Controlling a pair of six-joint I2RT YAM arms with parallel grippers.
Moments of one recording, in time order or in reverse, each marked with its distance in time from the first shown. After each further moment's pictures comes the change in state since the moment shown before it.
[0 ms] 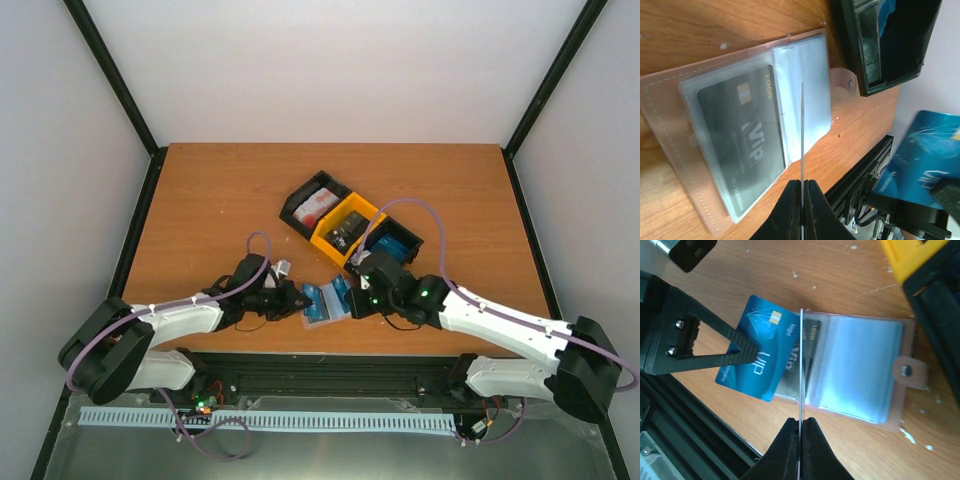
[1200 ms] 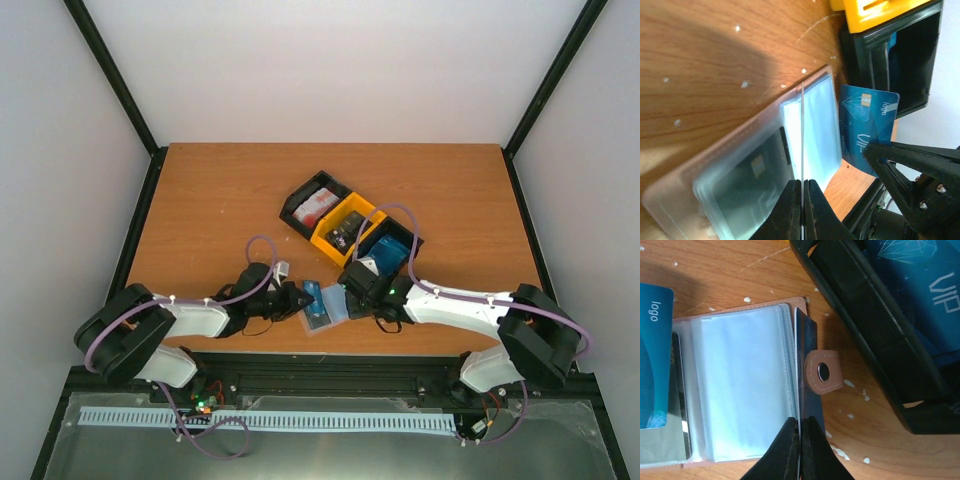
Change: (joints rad) left arm -0.046 0.122 -0.079 0.315 -0.134 -0.073; right arm 0.024 0.287 -0.011 0.042 0.260 0.100
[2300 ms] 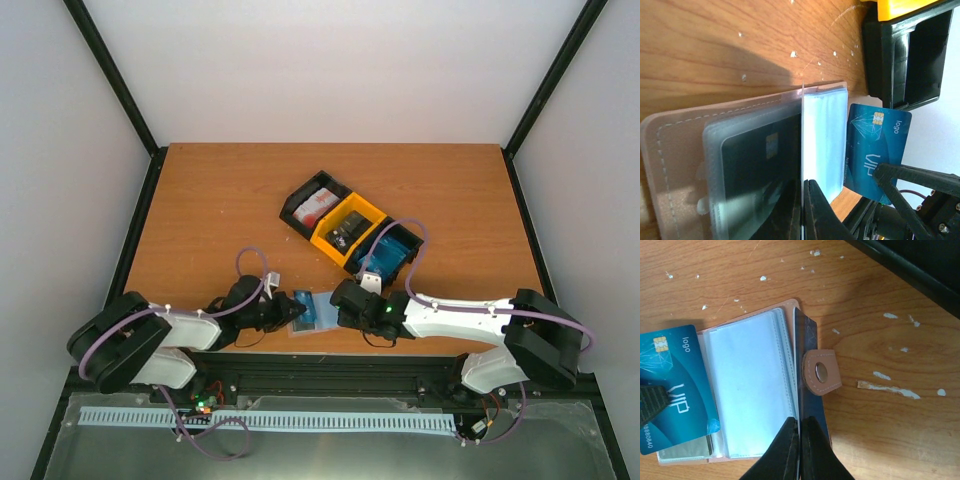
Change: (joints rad) left arm 0.000 -0.067 -0.138 0.074 -0.027 -0.053; right arm 0.150 -0.028 -0.047 0.054 0.033 0.514
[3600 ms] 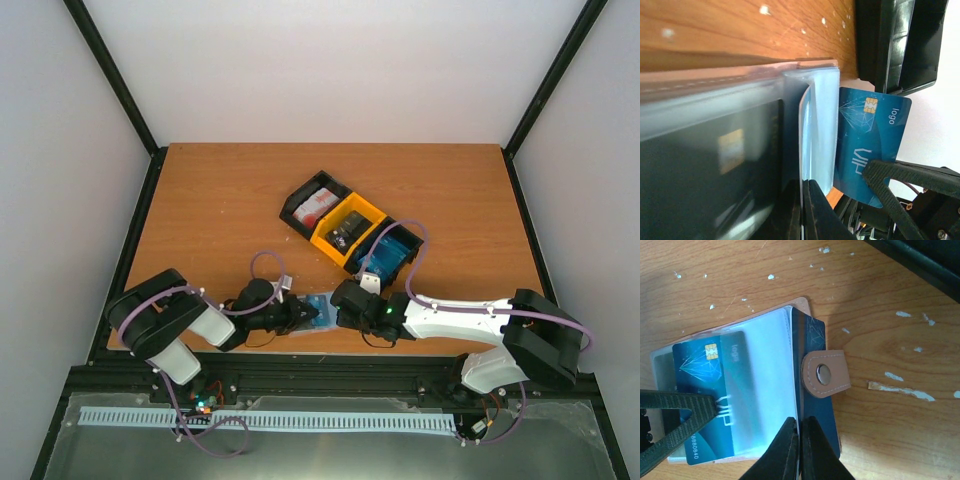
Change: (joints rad) left arm -0.058 0.261 0.002 0.330 0.057 -0.103; right arm 0.000 0.001 -0.019 0.053 -0.015 0.004
